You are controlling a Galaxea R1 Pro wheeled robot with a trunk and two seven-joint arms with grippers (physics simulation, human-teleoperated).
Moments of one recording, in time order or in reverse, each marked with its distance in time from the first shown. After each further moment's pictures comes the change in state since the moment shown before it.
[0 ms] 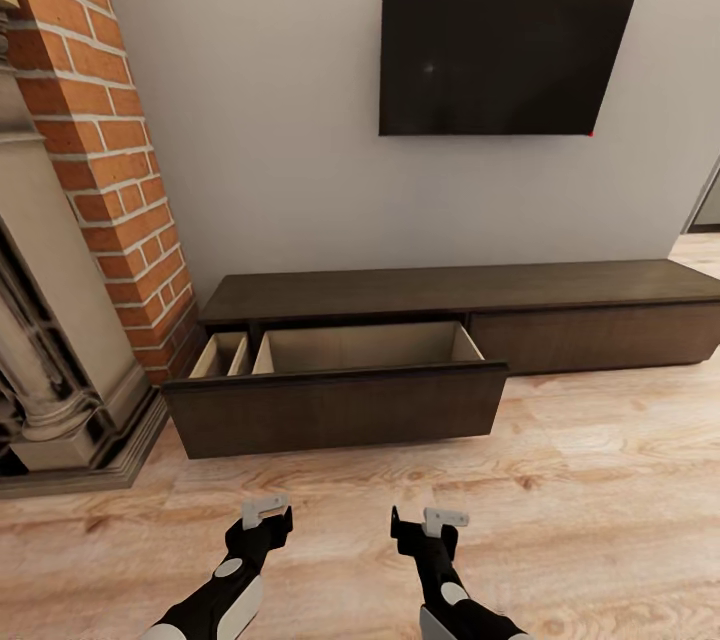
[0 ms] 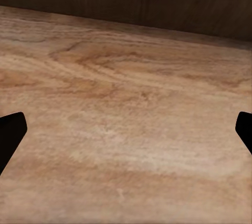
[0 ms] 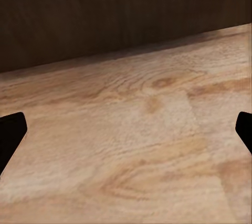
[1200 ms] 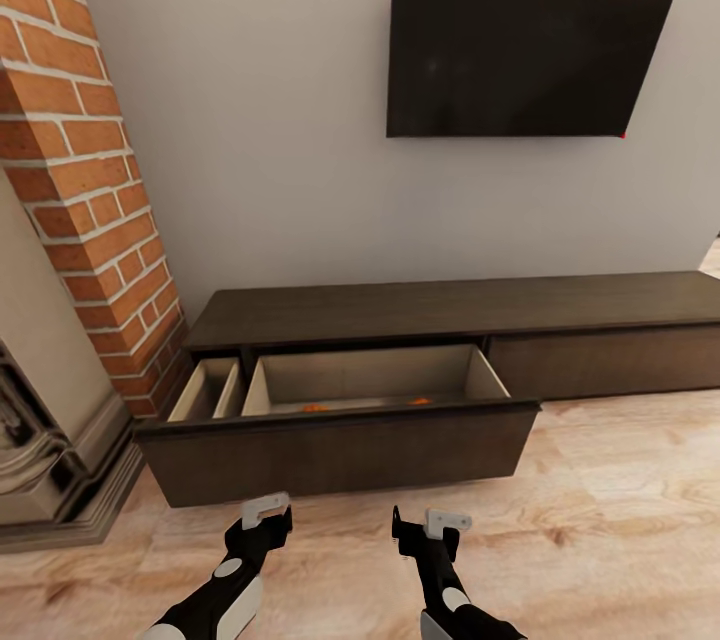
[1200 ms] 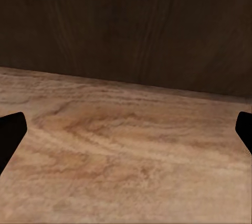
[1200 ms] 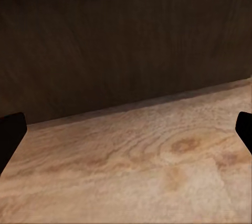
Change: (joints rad) left arm 0.000 0.001 0.000 0.000 0.003 0.000 0.001; right arm 0.009 -0.001 0.002 0.000 -0.007 -0.043 0.000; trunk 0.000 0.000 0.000
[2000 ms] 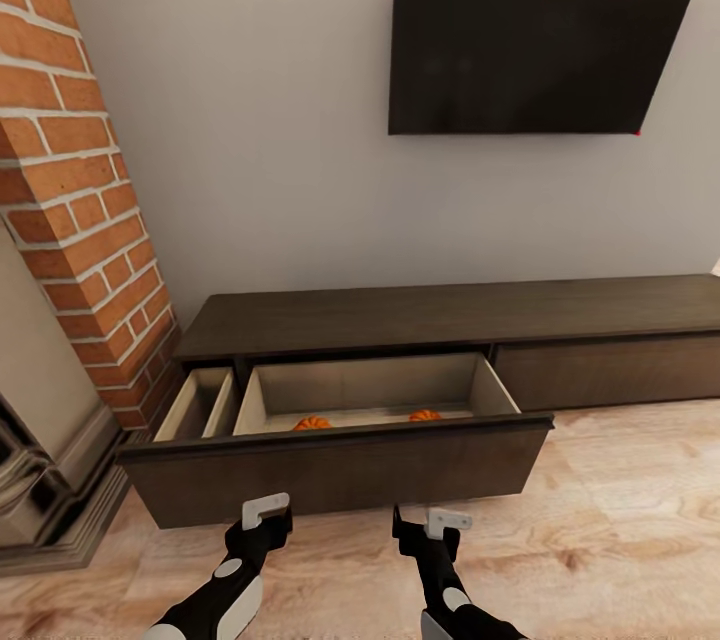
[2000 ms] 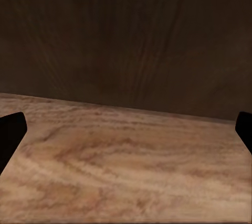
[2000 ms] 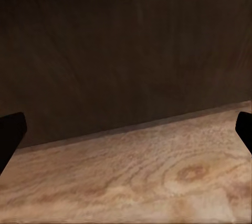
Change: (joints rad) left arm 0.000 -0.001 0.000 0.002 0.001 0.001 -0.001; right arm 0.000 -0.002 0.000 0.000 0.000 0.000 0.000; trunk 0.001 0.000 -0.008
